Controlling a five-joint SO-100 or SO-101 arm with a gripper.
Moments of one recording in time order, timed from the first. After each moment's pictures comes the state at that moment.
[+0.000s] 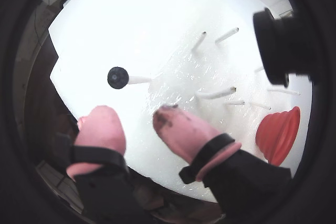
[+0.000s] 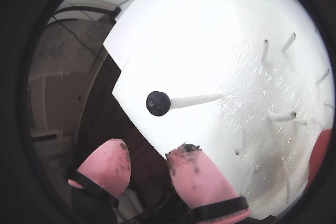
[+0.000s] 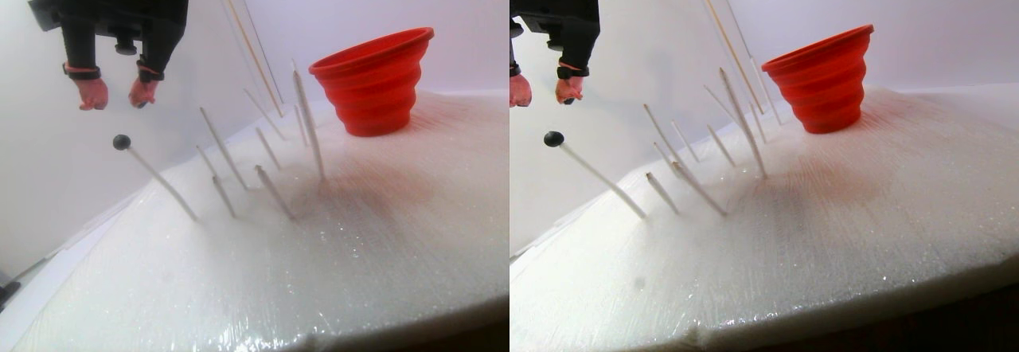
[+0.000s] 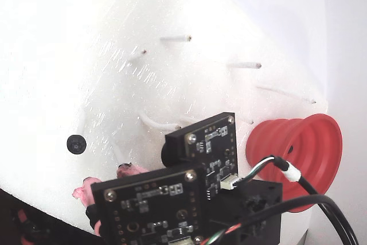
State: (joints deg) arm -21.7 126.6 151.8 8.9 -109.8
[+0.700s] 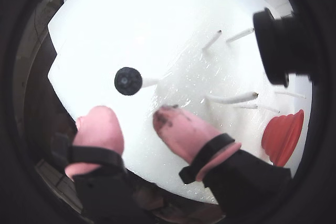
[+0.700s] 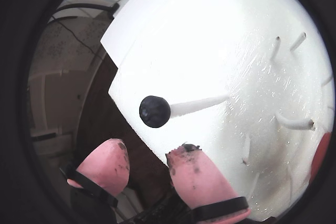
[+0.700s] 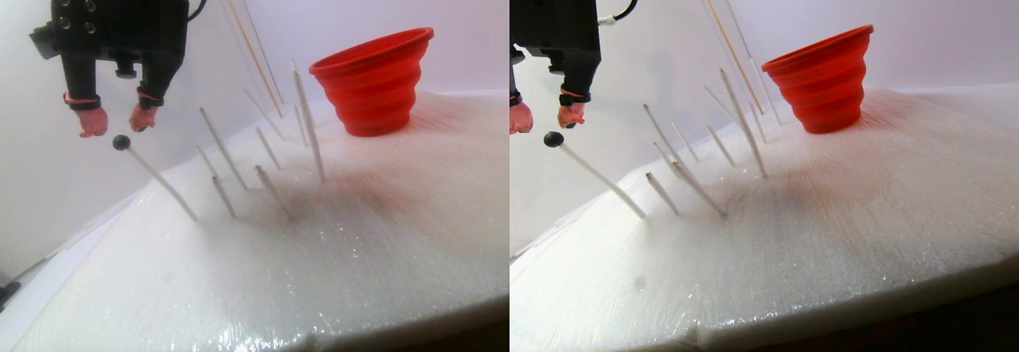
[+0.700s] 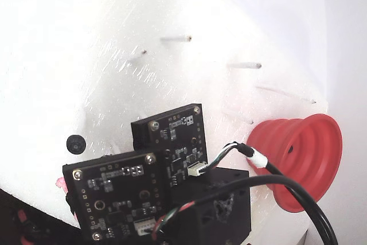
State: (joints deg) arm -21.7 115.8 151.0 -0.4 -109.9
